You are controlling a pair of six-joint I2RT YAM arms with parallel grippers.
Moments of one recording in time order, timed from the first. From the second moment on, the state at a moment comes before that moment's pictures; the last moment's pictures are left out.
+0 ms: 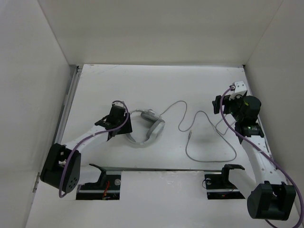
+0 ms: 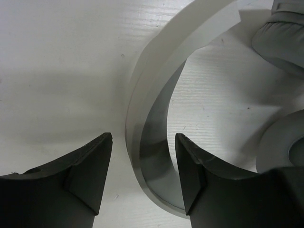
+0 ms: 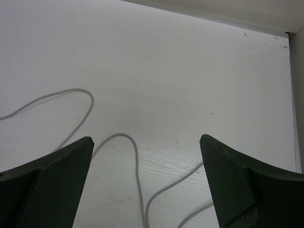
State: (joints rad) left arm -0.41 1.26 0.62 -0.30 -0.12 -0.46; right arm -0.07 0.92 0.67 -0.01 -0.26 -0.13
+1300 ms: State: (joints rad) left arm -0.20 1.31 1.39 -0.46 0.11 -0.08; right arm 0.46 1.31 1.25 -0.15 -0.31 -0.26
